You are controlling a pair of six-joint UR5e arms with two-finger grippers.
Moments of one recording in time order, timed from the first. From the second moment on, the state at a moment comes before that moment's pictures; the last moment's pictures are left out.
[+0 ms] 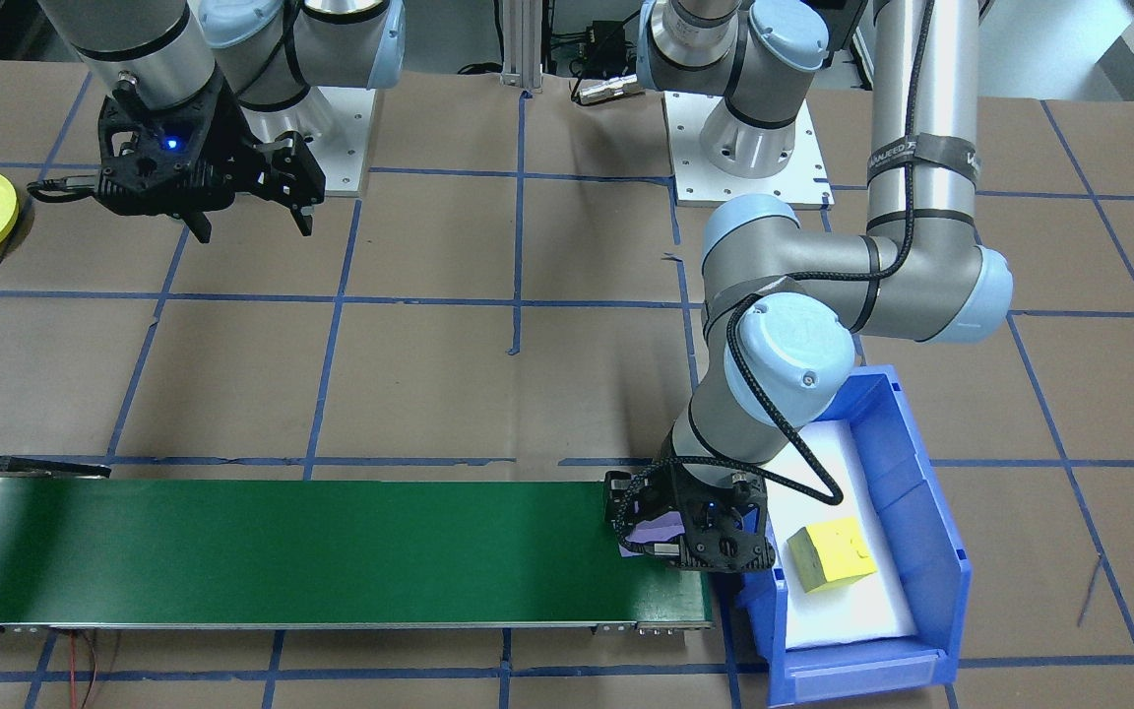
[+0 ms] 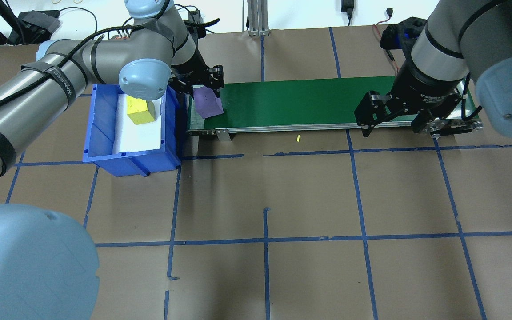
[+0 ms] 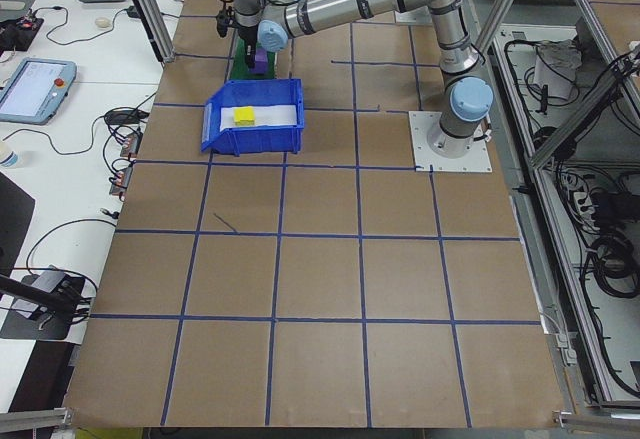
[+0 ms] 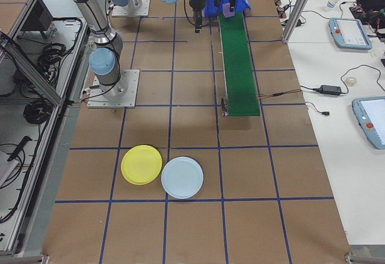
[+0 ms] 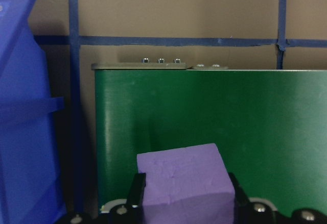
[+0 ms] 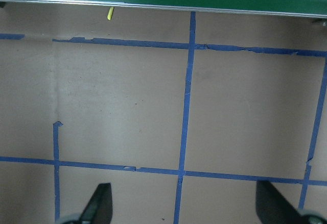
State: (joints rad) left arm -1.67 -2.08 -1.48 -1.05 1.45 -0.11; right arm 1.56 -1.67 1.73 -1.61 -1.52 -0.09
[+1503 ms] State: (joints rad) left arm -1.44 -2.07 -1.45 -1.07 1.53 -0.10; right arm 1.55 -1.63 1.73 -1.65 -1.50 -0.09
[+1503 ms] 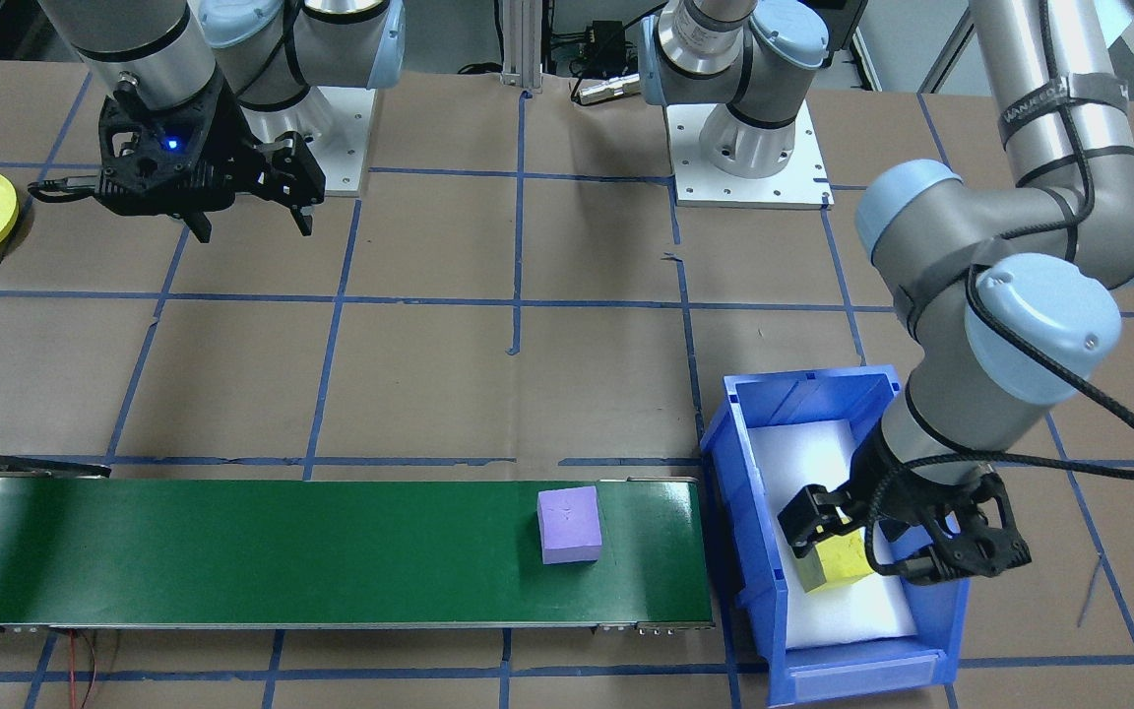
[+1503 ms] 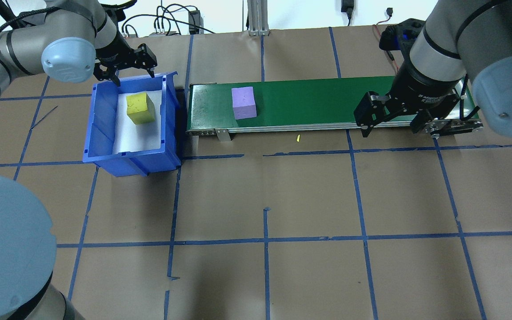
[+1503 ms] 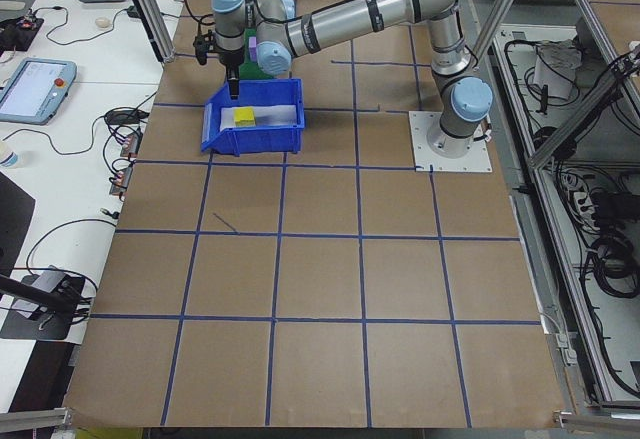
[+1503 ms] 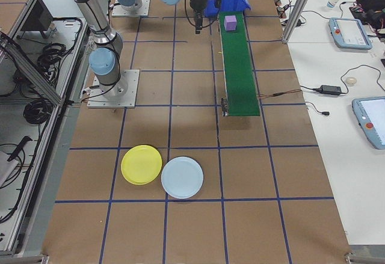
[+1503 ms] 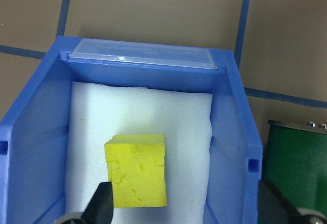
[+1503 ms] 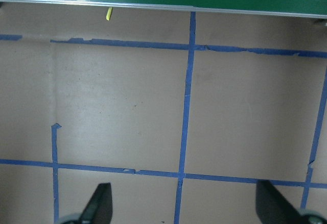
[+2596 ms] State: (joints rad) left arm -1.40 -2.17 -1.48 -1.02 1.54 -0.11; right arm 1.53 -1.21 1.58 -2.05 -1.39 0.05
